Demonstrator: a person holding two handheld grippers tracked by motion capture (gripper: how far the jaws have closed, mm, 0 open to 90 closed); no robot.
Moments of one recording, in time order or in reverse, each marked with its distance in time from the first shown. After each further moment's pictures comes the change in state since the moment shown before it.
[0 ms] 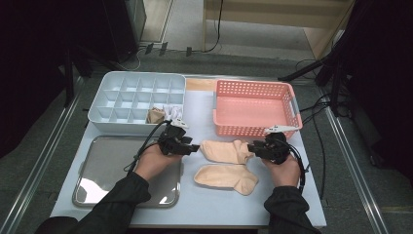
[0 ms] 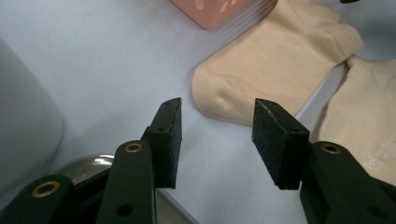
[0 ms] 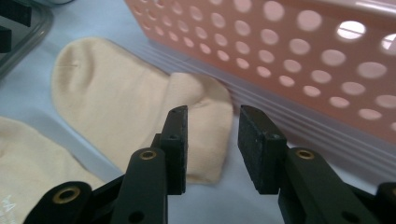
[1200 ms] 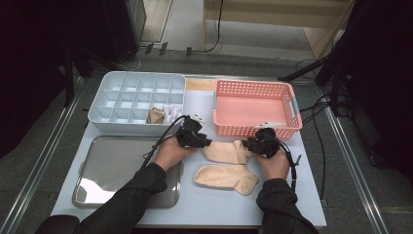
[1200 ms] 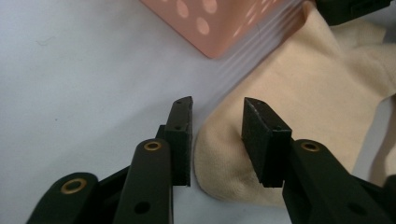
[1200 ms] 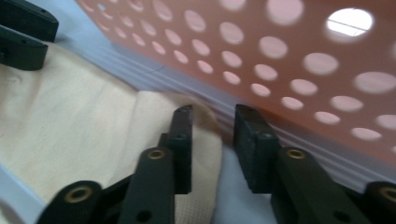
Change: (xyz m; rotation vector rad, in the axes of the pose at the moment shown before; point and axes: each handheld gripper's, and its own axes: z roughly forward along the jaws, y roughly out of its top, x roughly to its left) left arm 0.003 0.025 0.055 0.046 -0.012 0.041; right arm 0.001 0.009 0.037 0.043 -0.062 0.014
